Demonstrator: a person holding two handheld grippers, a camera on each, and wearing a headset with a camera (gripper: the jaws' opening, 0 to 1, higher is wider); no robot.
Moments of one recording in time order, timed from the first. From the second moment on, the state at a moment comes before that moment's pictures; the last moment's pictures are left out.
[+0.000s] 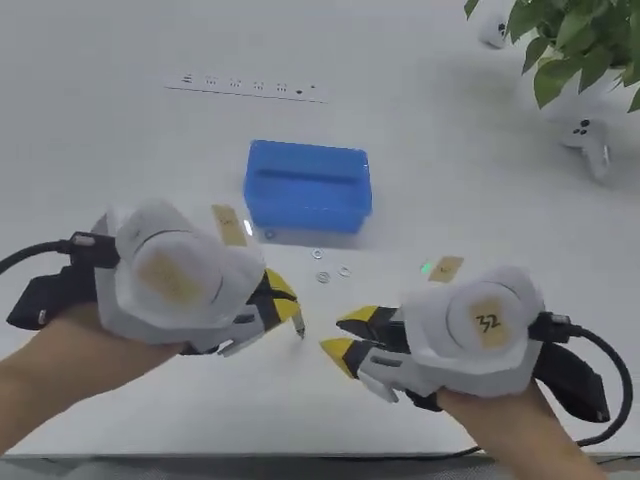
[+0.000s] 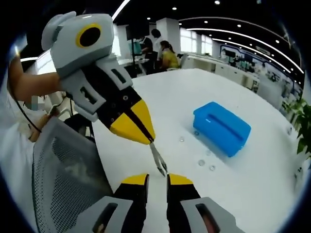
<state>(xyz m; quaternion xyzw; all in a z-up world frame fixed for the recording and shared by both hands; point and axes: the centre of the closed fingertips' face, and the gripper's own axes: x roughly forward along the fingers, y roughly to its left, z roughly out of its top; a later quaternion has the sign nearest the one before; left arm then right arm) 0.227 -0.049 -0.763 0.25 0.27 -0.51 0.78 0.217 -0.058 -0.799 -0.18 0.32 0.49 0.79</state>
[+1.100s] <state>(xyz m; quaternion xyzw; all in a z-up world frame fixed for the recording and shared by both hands) 0.222 -0.035 -0.755 0.08 0.28 -0.44 0.85 0.218 -0.035 -0.820 -0.28 0.30 0.57 0.71</state>
